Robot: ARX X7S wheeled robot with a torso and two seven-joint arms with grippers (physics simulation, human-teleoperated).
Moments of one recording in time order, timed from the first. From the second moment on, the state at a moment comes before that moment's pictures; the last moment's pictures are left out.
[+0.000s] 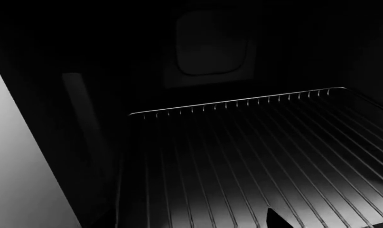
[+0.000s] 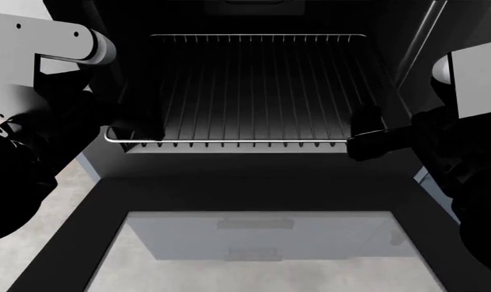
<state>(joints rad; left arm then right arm) -1.05 -0.64 0.11 0.46 -1.57 -1.25 -0.86 1.03 0.77 -0.19 -0.59 1.56 1.25 1.01</state>
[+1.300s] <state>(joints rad) -1.46 -0.40 0.50 -0.33 -1.15 -1.14 -0.46 1.46 0.50 -0.51 0.21 1.23 1.22 0.59</state>
